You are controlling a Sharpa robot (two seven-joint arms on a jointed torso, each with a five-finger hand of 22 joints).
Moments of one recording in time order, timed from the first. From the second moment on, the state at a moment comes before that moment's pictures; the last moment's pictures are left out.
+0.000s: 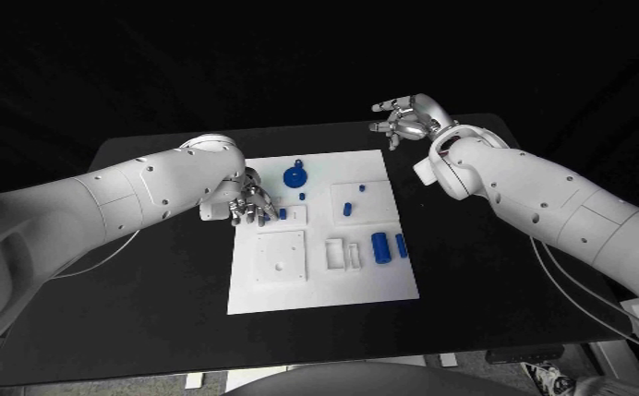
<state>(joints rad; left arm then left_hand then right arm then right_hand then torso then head) 1.29 -0.47 -0.22 0.98 -0.96 0.38 -0.56 0.90 0.09 0.26 -0.05 0.15 1.30 -0.04 0.07 0.96 1.46 -0.08 0.63 0.54 1.37 -0.11 1.22 0.70 0.03 1.28 -0.10 0.40 1.31 1.02 -0.58 0.30 1.05 -0.99 -0.33 0.13 1.17 -0.01 0.15 -0.28 0.60 0.84 0.13 0.06 0.06 1.07 0.02 0.93 0.65 1.33 -0.05 0.78 0.71 0.09 1.46 -0.07 0.08 1.13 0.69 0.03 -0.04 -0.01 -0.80</state>
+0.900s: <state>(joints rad) 1.29 -0.51 -0.21 0.98 -0.96 0.22 -0.54 0.96 -0.15 0.27 0.19 0.05 1.27 -0.02 0.07 0.95 1.46 -0.08 0.60 0.54 1.36 -0.11 1.17 0.64 0.03 1.29 -0.12 0.37 1.31 1.02 -0.59 0.30 1.05 -0.99 -0.33 0.13 1.17 -0.01 0.15 -0.28 0.60 0.83 0.13 0.06 0.06 1.07 0.02 0.93 0.65 1.33 -0.05 0.78 0.71 0.09 1.46 -0.07 0.08 1.13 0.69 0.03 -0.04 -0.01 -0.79</state>
